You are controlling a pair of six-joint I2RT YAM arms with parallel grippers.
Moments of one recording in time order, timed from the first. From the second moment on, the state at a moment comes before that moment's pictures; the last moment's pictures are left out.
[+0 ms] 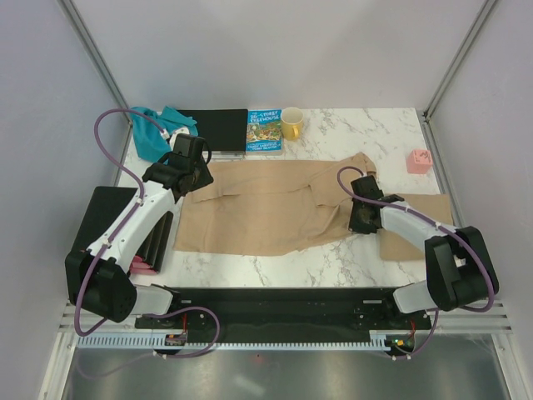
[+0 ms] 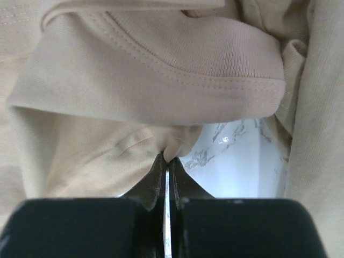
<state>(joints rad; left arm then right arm) -0.33 1.35 1.19 -0.68 -0.31 -0.61 0.29 1.43 0.73 -0.47 0.15 0.52</state>
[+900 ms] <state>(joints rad) -0.33 1.36 1.19 -0.68 -0.31 -0.60 0.30 1.56 1.18 -0.43 0.01 0.42</state>
